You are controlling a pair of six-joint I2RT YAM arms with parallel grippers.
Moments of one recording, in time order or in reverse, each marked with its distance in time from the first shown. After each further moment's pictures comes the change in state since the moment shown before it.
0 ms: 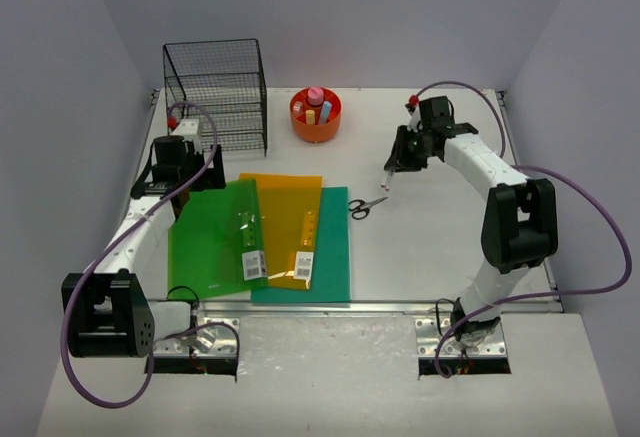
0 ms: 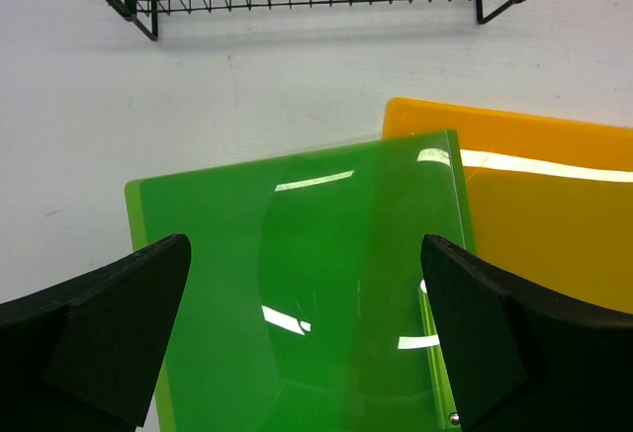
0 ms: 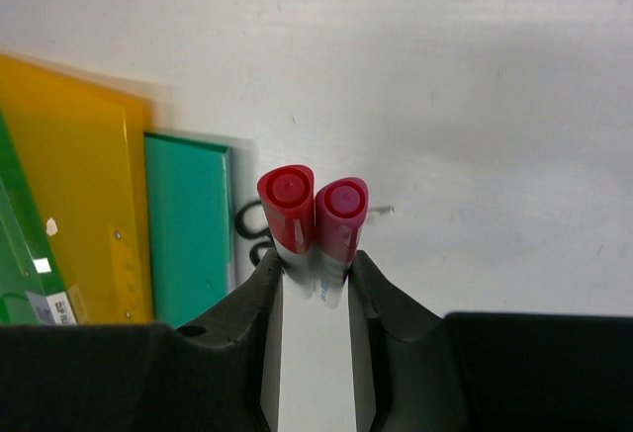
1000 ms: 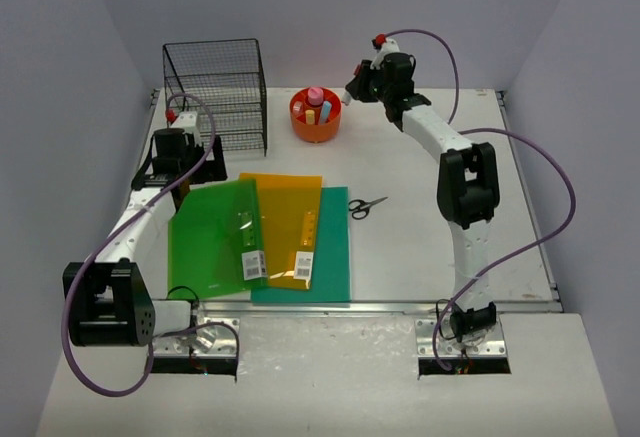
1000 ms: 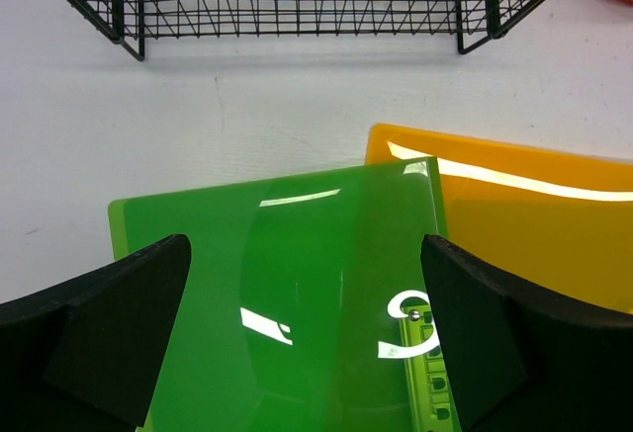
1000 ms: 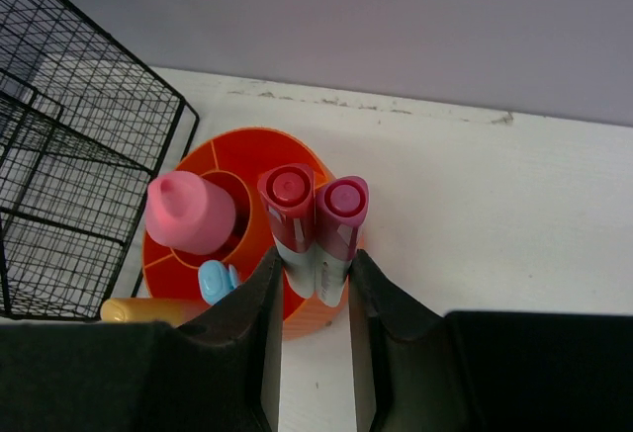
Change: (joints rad) left arm 0.000 0.055 0.058 0.010 0.030 -0.048; right arm 0.097 0.476 0.551 0.613 0.090 -0.022
